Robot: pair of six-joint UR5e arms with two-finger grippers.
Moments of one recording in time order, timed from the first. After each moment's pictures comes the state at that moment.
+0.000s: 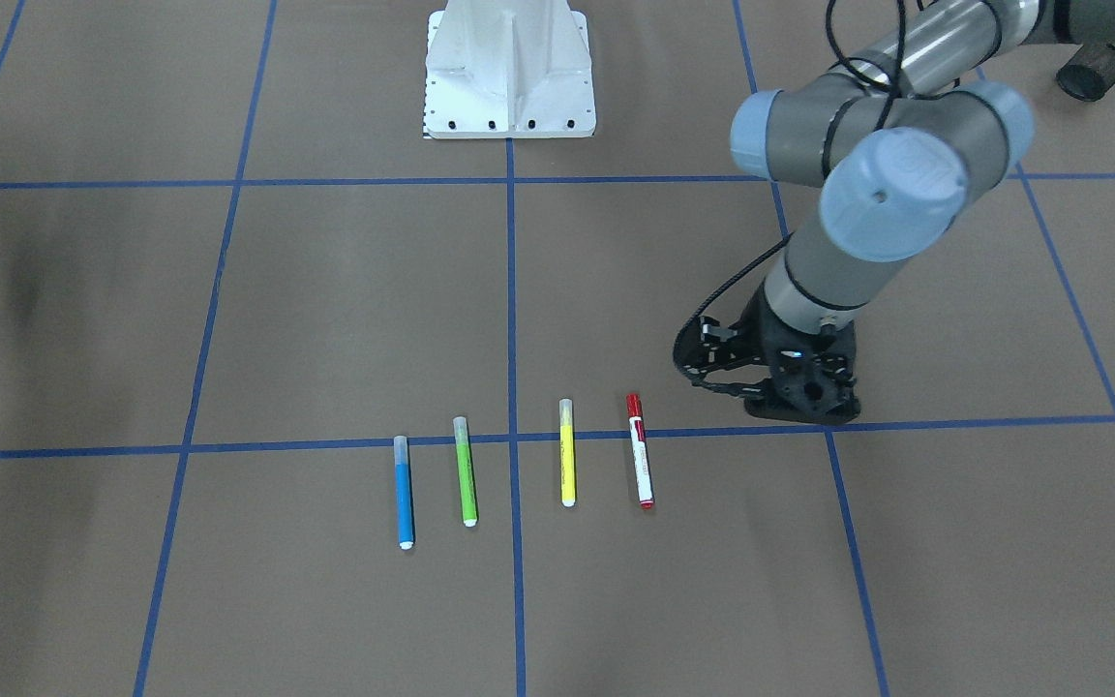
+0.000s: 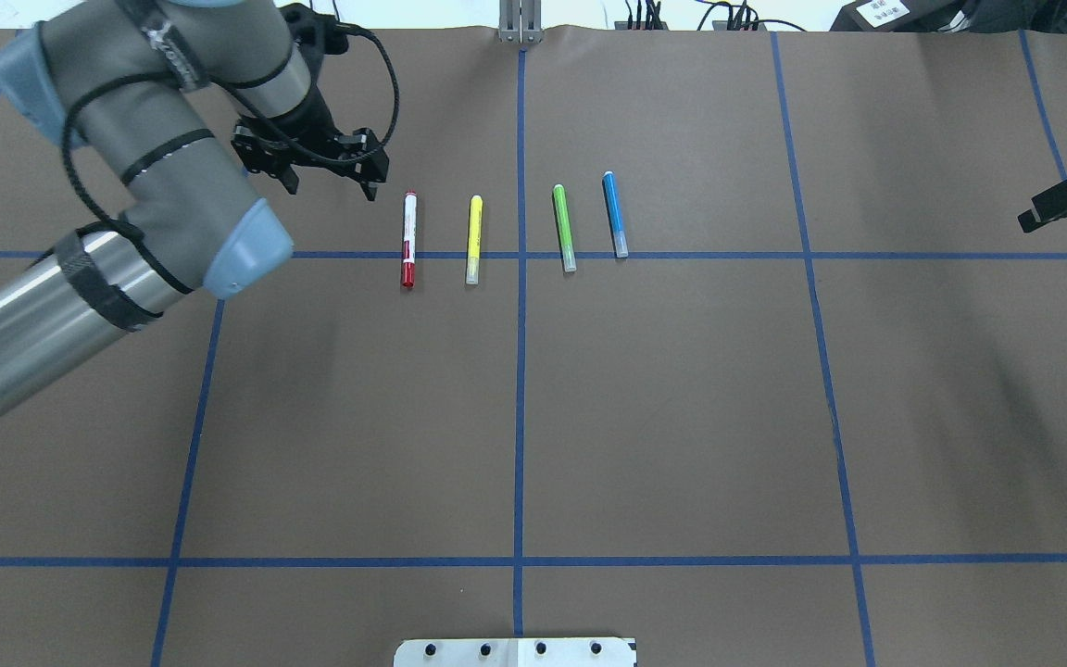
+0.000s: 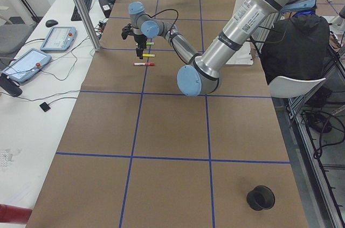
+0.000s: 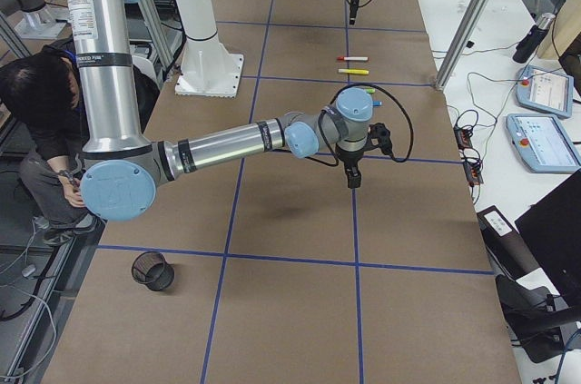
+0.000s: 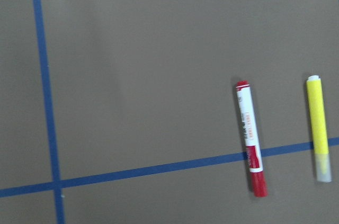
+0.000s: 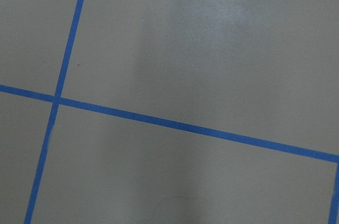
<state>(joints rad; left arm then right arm) -0.85 -2.35 -1.46 -1.56 -2.12 -0.82 1.26 -1.48 1.74 -1.37 2.32 0.30</state>
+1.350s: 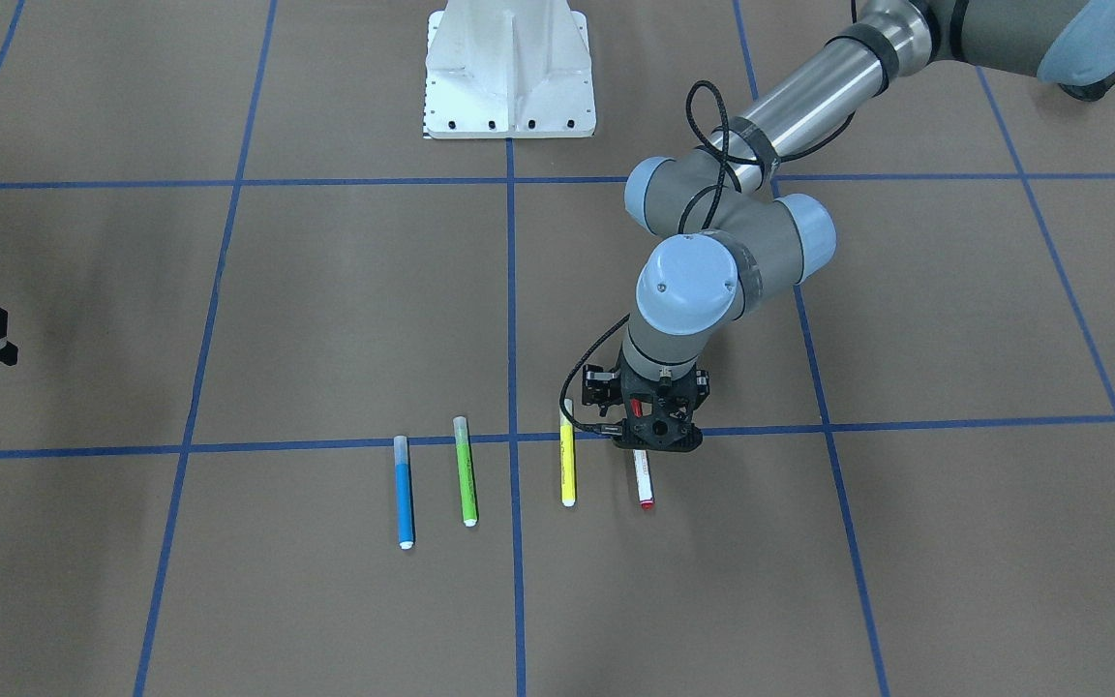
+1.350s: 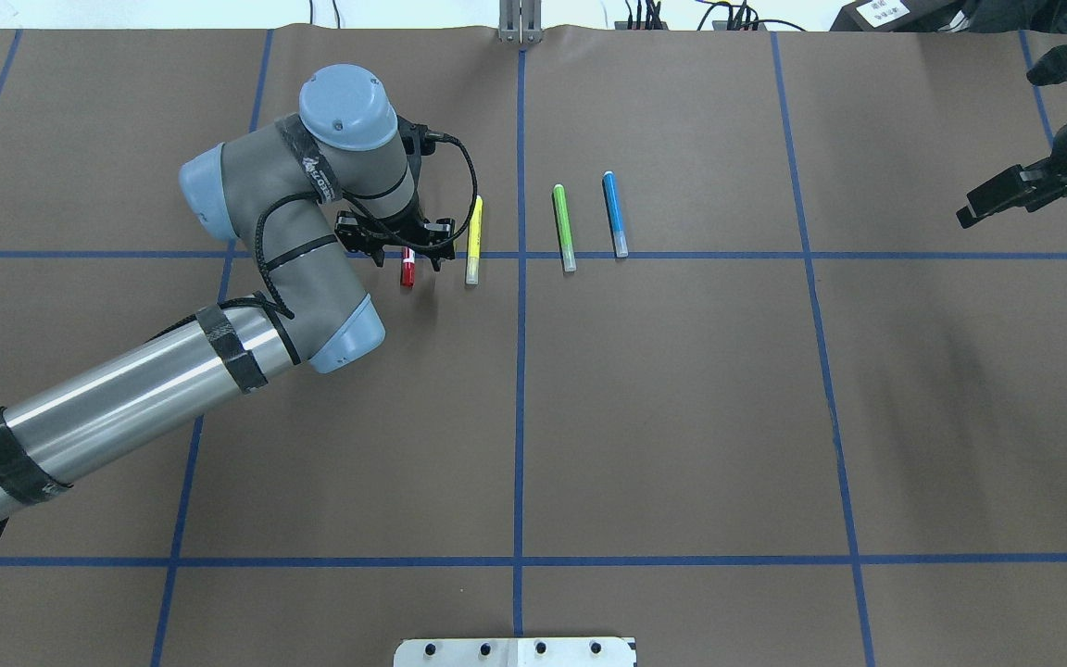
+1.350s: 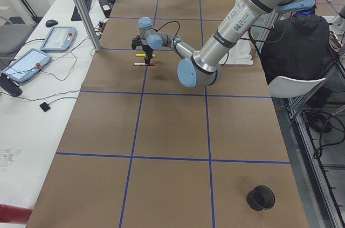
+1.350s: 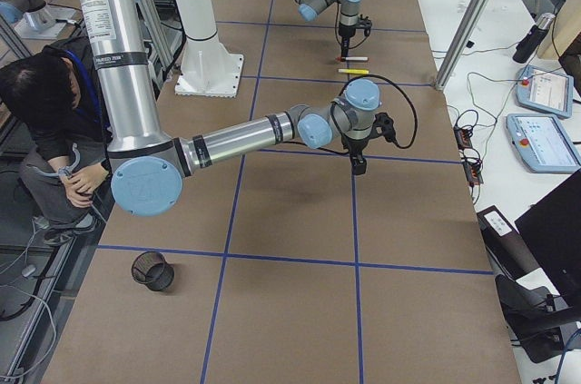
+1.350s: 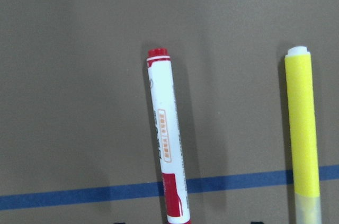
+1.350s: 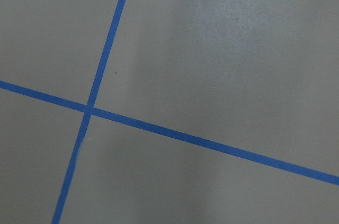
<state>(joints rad) -0.71 -2.41 -1.20 -1.80 -2.03 -0.95 1.20 -1.40 1.69 -1.37 2.33 0.33</state>
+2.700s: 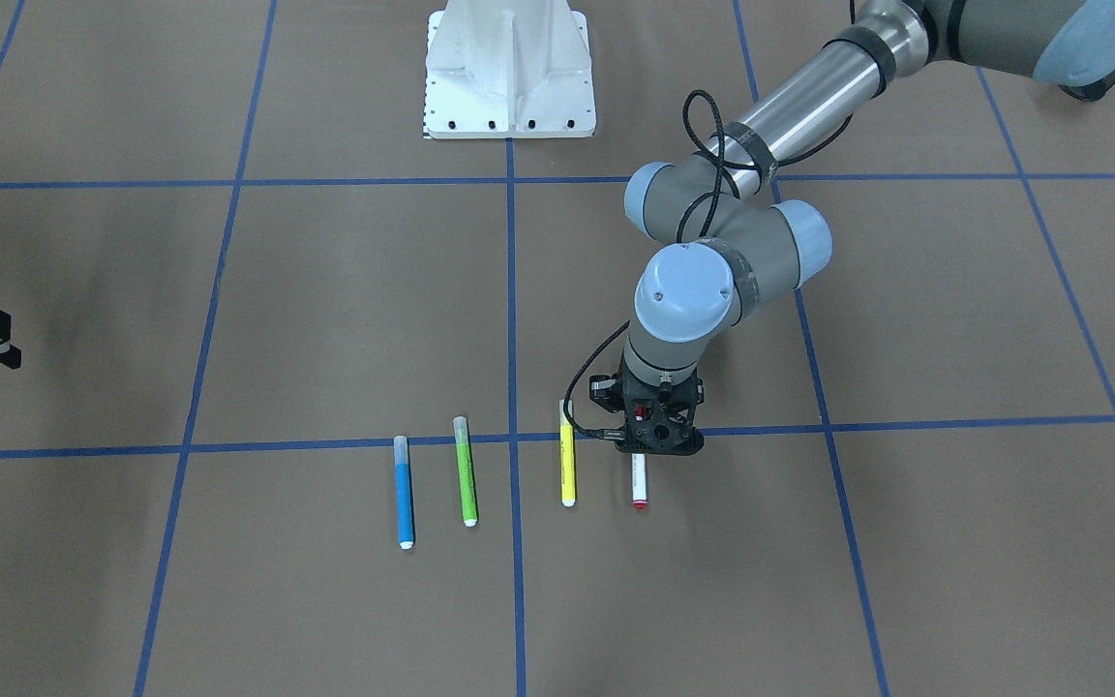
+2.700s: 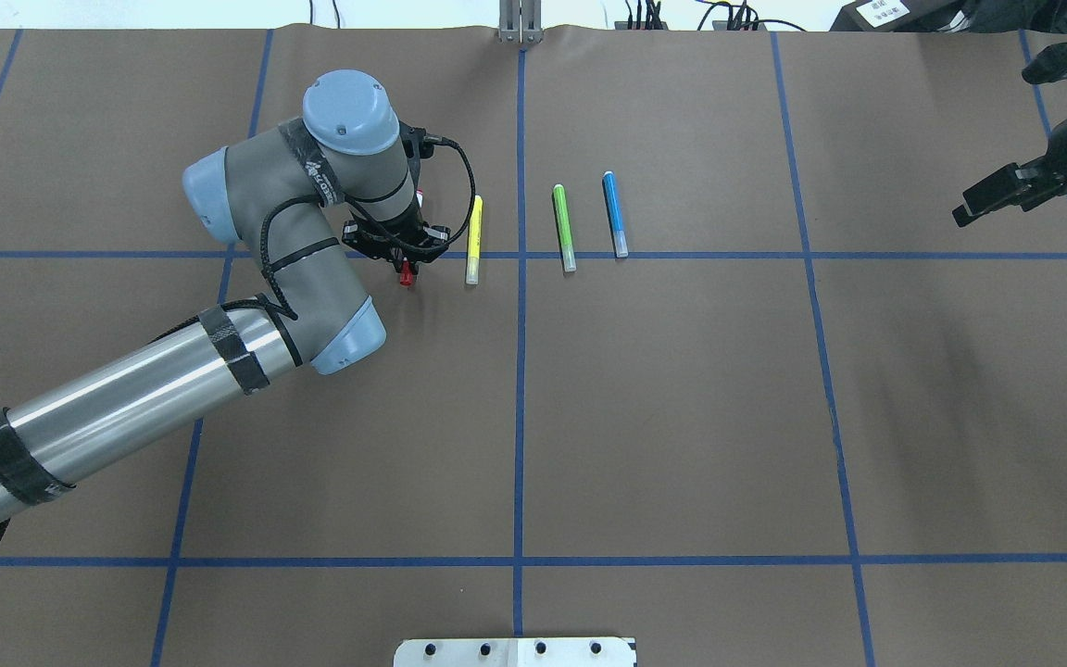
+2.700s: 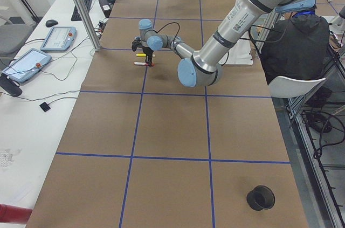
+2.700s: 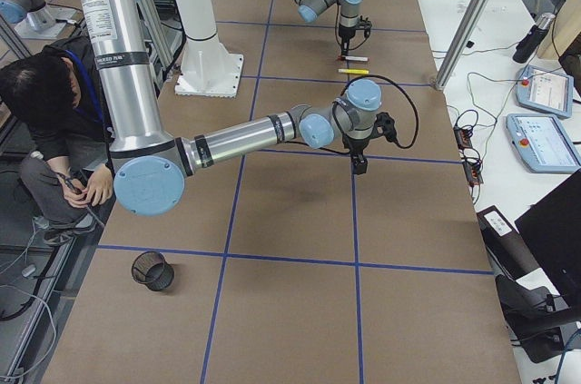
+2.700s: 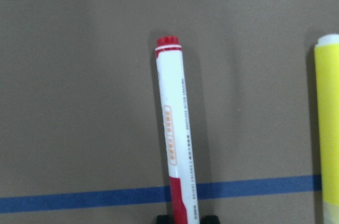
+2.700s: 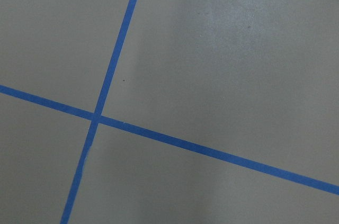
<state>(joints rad) -0.71 -2.41 -1.20 -1.79 -2.03 -0.97 1.20 -1.39 1.68 -1.37 2.34 0.33</state>
